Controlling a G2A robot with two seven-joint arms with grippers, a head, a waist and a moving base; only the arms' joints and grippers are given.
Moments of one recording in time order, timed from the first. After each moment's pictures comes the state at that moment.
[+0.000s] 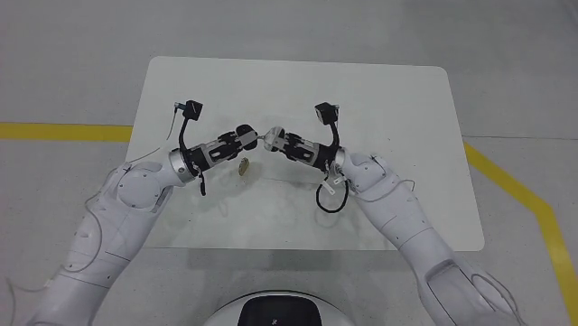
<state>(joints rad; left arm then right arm) 1.08 -1.14 -1.16 -1.37 -0.03 -0.63 -0.64 -0.81 -1.31 0.84 -0.91 0.12 -1.01 0.57</state>
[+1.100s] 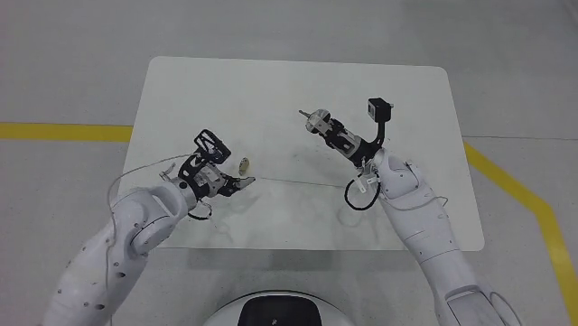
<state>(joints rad) 1.37 -1.08 -1.20 -1.84 1.22 -0.35 -0.46 -0.98 -1.23 1.13 -1.12 -0.01 -1.01 0.44</state>
